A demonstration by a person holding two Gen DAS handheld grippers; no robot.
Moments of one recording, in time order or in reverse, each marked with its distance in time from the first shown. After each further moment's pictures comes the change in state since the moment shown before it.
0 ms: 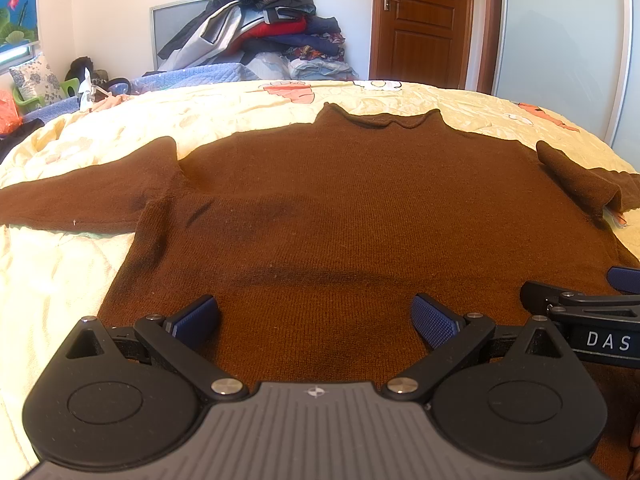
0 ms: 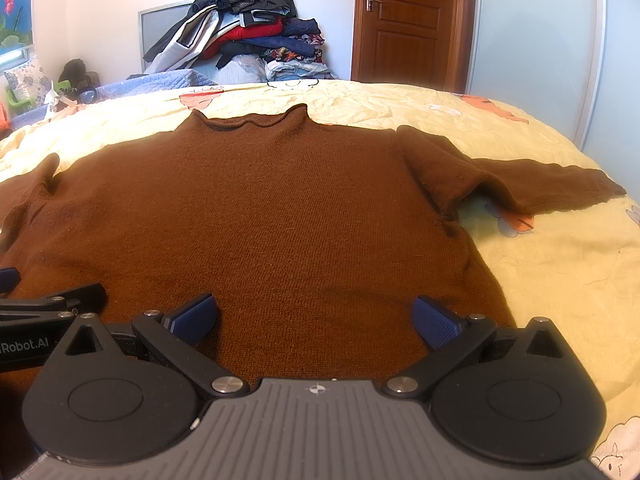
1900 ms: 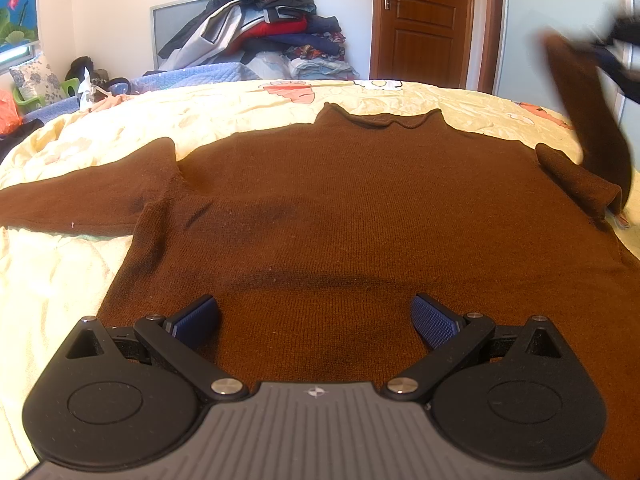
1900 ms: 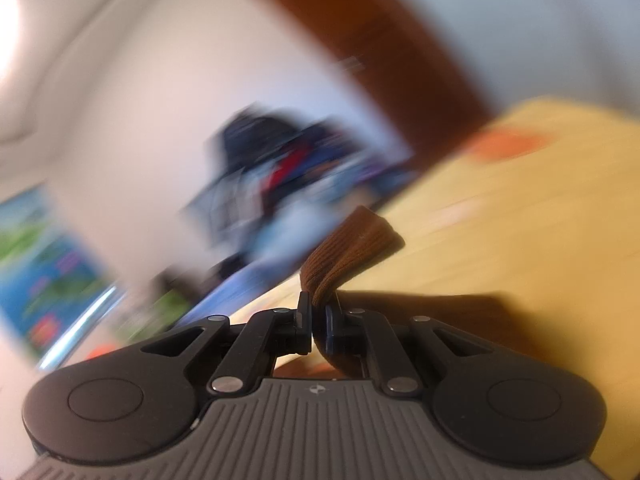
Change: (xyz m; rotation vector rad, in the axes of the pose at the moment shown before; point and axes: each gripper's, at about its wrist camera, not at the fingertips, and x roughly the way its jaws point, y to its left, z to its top) left arm 0.000 0.001 0.000 0.001 0.000 -0.001; right arm 0.039 -0.176 0.147 0.532 -0.259 0.550
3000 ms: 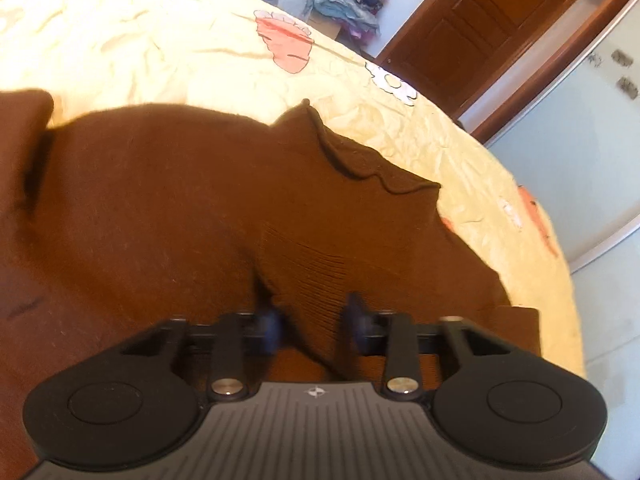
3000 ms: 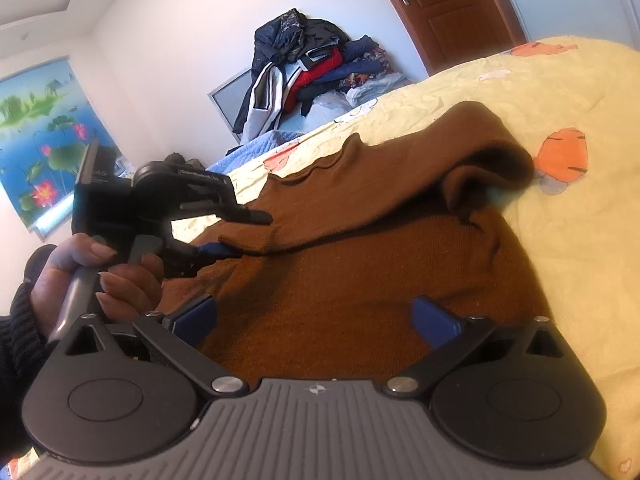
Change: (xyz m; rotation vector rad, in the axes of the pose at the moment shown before) left arm 0.109 0.011 0.119 -0.454 0.246 -0.219; right arm -0.043 0.021 -0.177 -0.197 0.215 -0.081
